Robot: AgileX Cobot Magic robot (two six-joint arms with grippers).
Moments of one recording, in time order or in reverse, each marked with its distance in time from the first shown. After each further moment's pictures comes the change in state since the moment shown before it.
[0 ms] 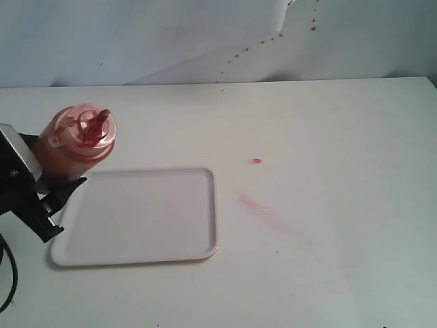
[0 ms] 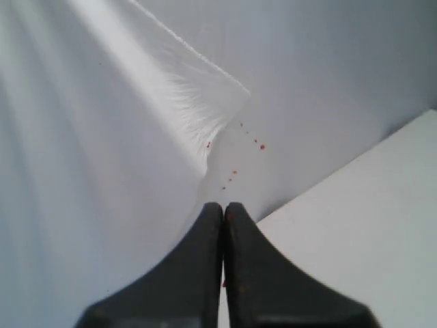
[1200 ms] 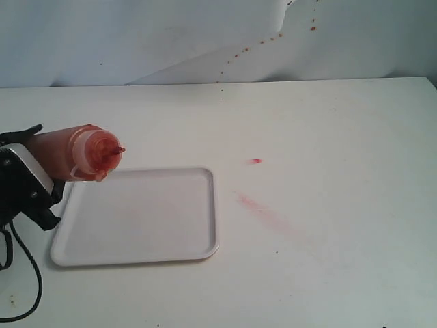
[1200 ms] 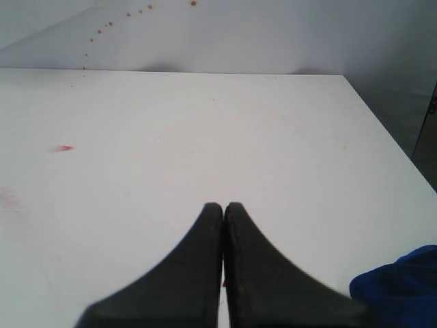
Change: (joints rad) left arm 0.000 0.289 0.040 -0.392 -0.464 0.619; right arm 0.000 0.000 0.041 -0.700 0.309 0.024
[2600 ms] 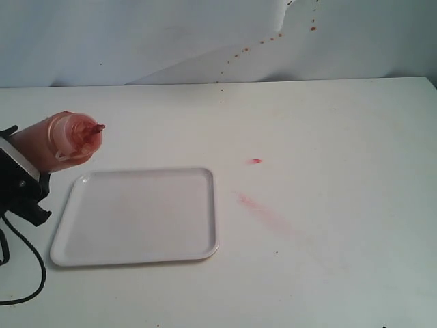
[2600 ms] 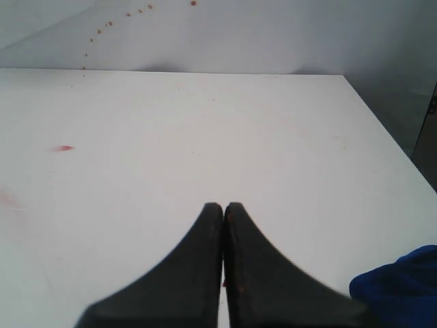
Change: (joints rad) left arm 0.000 0.000 0.012 -0.162 -0.004 -0.037; right arm 0.000 0.000 0.000 0.000 0.000 0.000
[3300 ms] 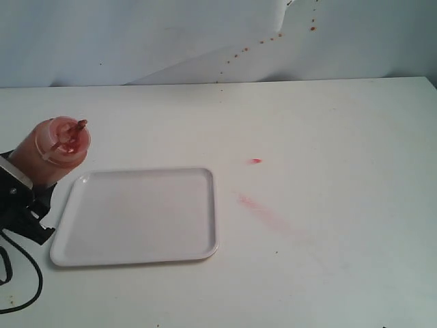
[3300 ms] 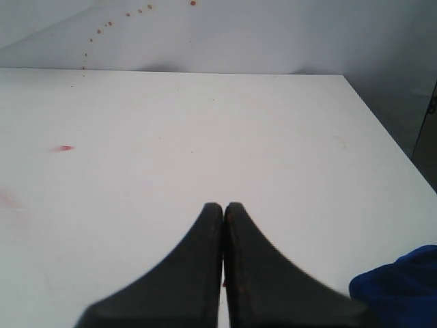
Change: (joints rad) left arm 0.000 0.000 0.055 -0.006 0.054 -0.197; right arm 0.000 0.000 0.000 0.000 0.000 0.000
